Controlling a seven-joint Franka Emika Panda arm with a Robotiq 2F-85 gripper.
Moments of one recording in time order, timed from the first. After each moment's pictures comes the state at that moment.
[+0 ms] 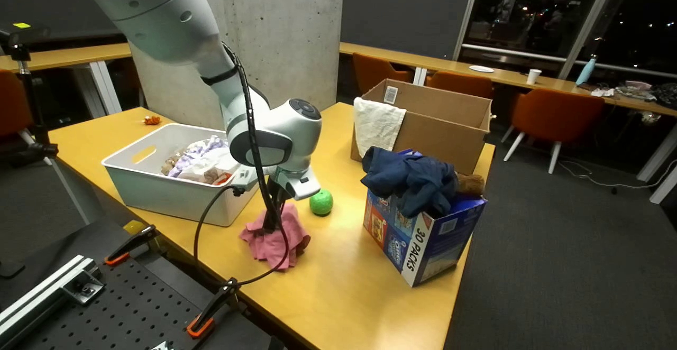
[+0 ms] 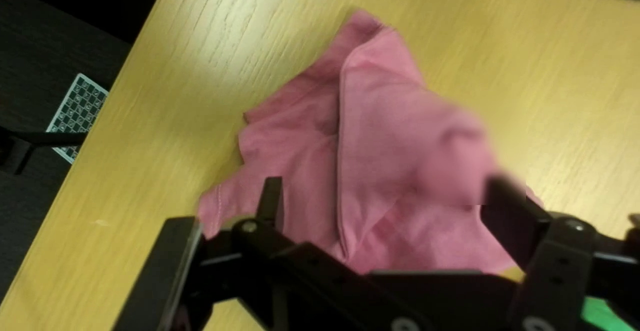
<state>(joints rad) -0.06 0.65 -0.07 -2.02 0.54 2.53 0.46</state>
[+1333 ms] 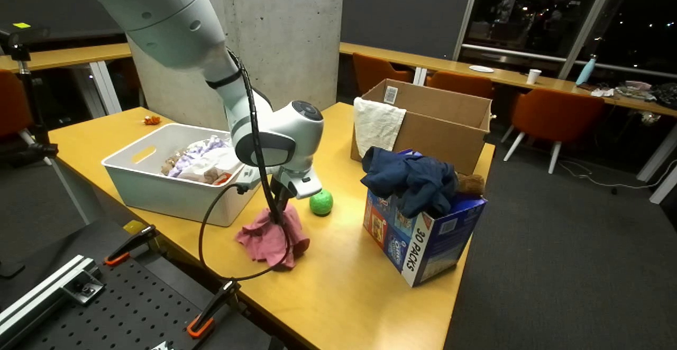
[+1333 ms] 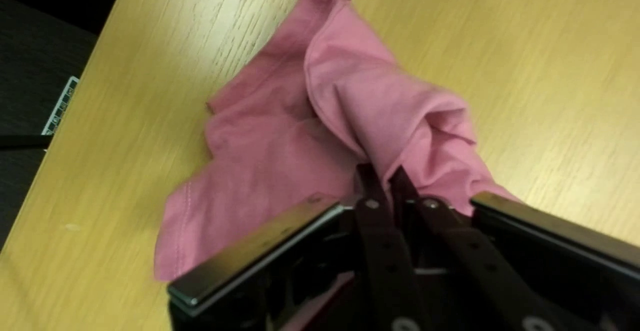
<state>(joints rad) -0.05 0.69 -0.07 -1.97 0.54 2.53 0.51</state>
